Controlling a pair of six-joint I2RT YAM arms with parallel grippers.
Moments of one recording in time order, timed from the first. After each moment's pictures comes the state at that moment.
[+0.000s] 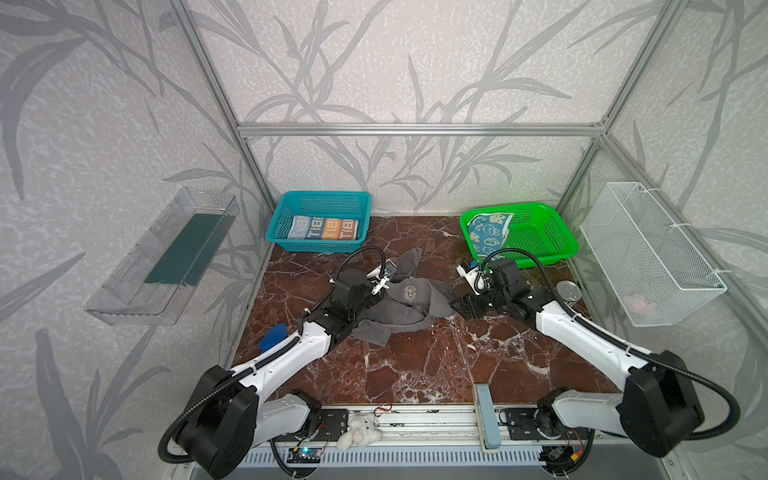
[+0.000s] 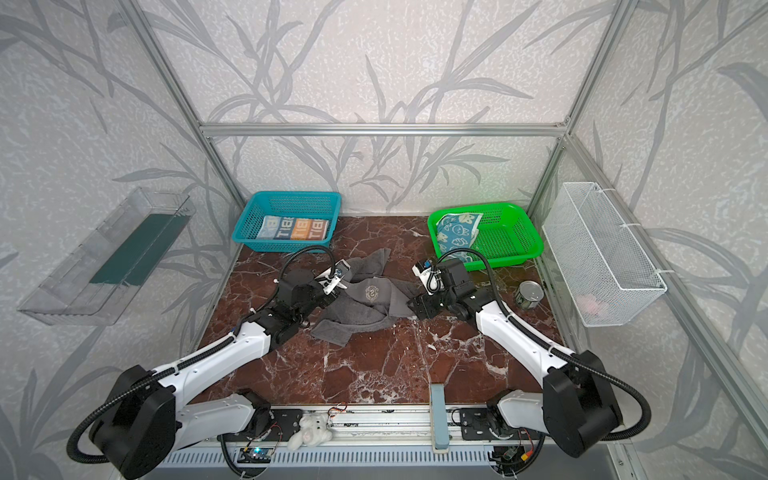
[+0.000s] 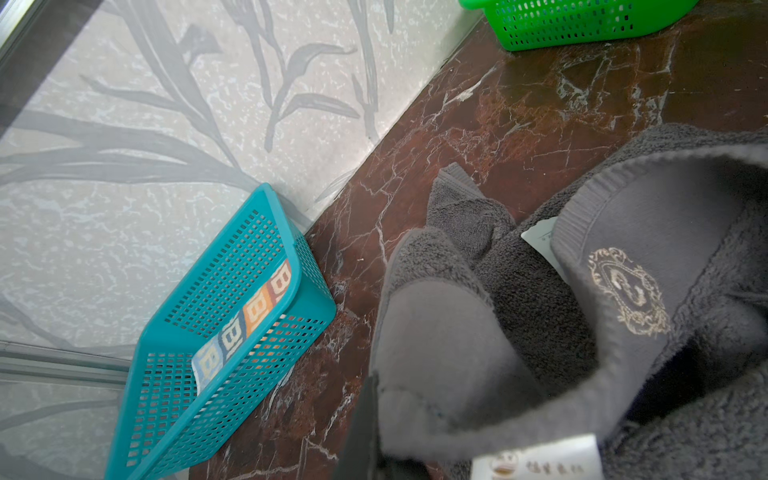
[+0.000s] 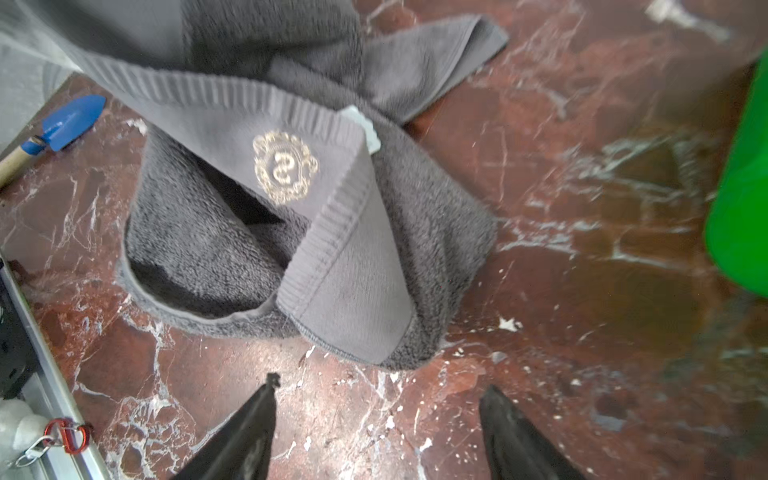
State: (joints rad) left arm -0.51 1.19 0.63 0.15 -0.20 0.58; right arm 0.46 1.26 0.85 -0.37 -0.29 0.01
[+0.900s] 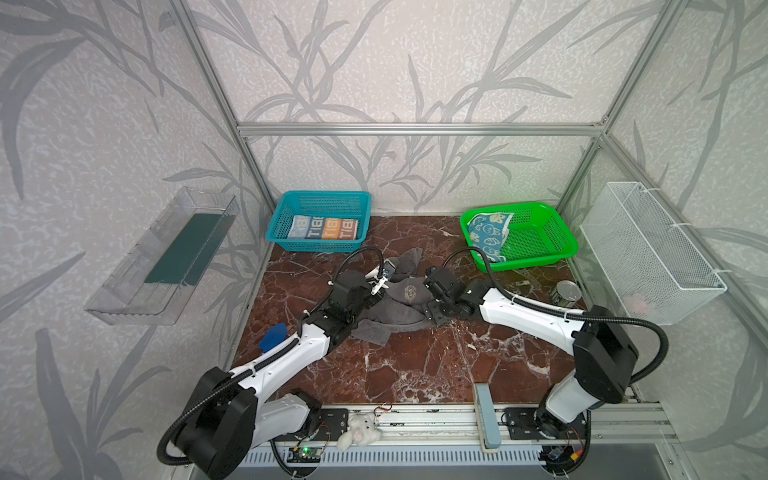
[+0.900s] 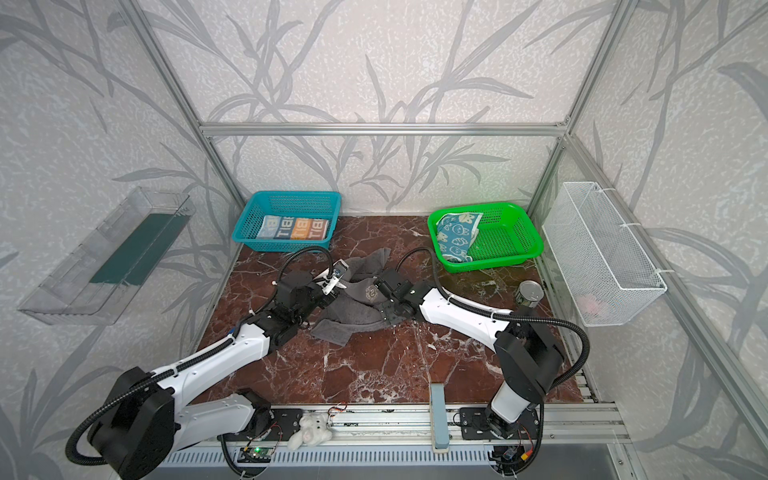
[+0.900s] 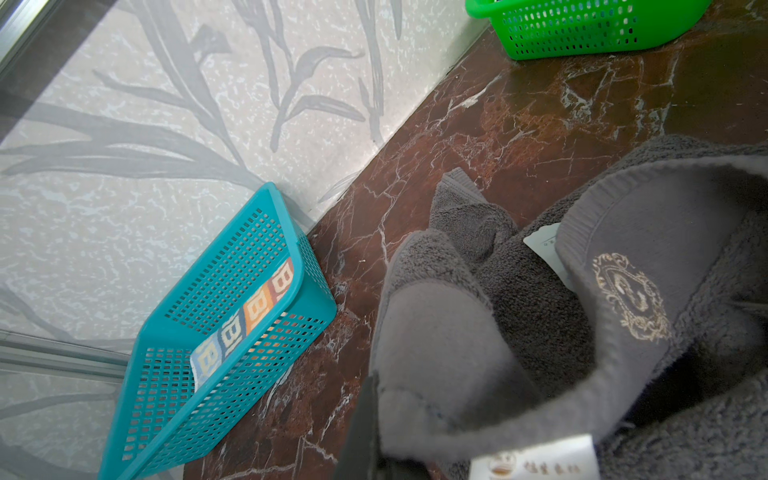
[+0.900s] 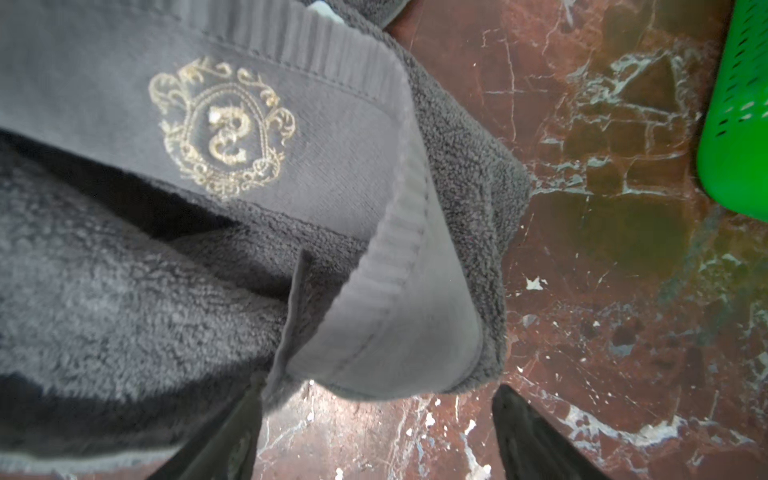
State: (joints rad) left arm -0.51 1.18 0.61 0.18 -0.21 0.55; right arm 0.84 1.65 1.16 -0.65 0.23 0.37
